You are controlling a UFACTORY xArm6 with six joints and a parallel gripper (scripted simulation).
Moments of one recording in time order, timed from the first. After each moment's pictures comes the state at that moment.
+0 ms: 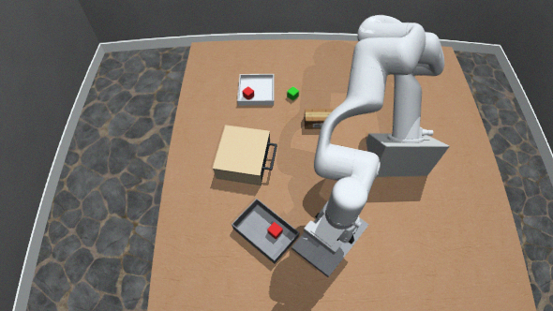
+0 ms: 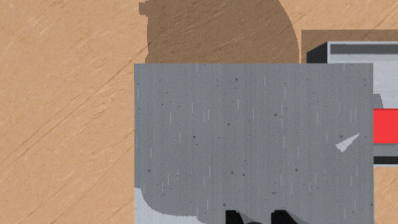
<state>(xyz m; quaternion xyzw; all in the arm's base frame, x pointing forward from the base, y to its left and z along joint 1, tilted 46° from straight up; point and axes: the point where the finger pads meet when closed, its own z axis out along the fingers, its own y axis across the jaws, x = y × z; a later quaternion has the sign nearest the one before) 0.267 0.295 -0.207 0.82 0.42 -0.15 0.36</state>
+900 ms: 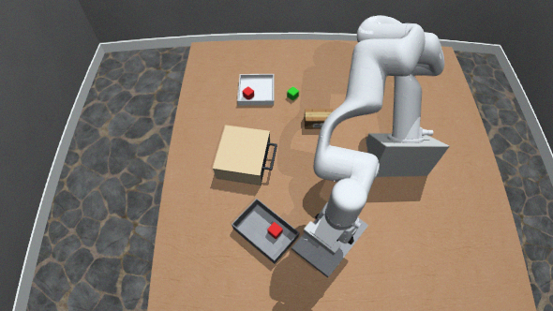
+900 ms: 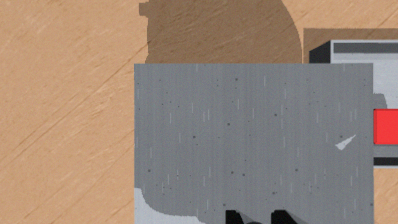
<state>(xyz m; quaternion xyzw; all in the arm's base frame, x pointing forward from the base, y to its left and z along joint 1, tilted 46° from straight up) 0.267 0.290 -0.211 0.82 0.42 -0.15 0.36</state>
